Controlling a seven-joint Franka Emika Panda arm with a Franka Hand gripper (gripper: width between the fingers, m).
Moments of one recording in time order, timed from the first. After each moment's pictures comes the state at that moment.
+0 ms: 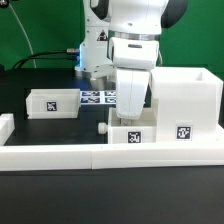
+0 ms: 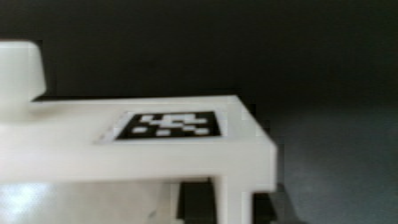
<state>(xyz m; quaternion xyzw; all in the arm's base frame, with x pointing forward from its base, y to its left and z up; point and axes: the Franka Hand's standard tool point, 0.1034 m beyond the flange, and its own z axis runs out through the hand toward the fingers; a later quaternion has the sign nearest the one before) 0.532 0.011 0.014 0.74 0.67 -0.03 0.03</state>
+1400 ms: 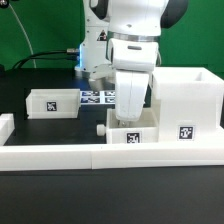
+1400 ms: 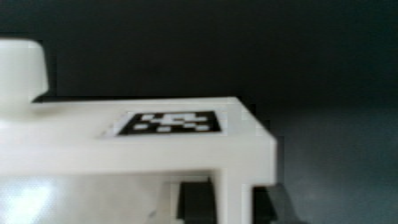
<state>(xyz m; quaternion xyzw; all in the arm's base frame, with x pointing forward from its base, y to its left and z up) 0.530 0.002 0.011 0.74 0.68 -0.04 0.02</state>
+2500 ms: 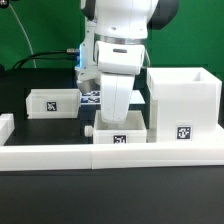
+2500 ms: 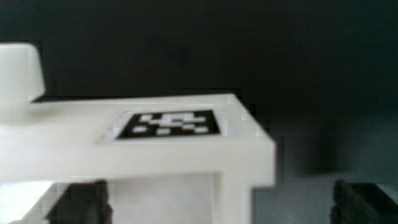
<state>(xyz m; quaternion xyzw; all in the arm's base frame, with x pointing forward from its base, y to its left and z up) 0.529 -0.012 0.011 0.74 0.67 -0.04 0.02</state>
